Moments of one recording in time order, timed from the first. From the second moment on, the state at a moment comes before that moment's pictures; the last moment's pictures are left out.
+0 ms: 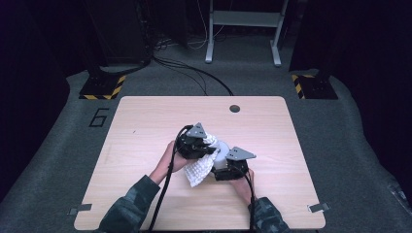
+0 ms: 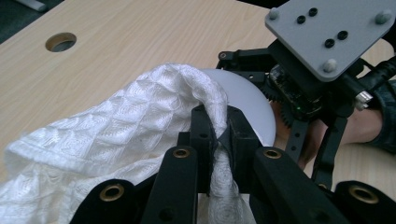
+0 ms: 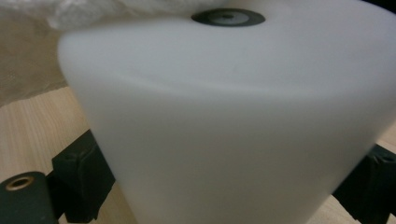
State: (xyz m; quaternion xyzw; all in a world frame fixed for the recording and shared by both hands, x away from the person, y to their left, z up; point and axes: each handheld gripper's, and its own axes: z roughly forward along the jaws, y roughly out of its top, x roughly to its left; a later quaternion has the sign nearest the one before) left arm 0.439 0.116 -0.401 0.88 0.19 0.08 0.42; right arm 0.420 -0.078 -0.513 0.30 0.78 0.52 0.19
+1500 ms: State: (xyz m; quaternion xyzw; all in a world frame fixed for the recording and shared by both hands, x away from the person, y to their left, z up) left arm 0.455 0.109 -0.405 0.87 0.21 0.09 0.43; right arm 0.421 -0.079 -0.513 0.29 0.78 0.52 0.20
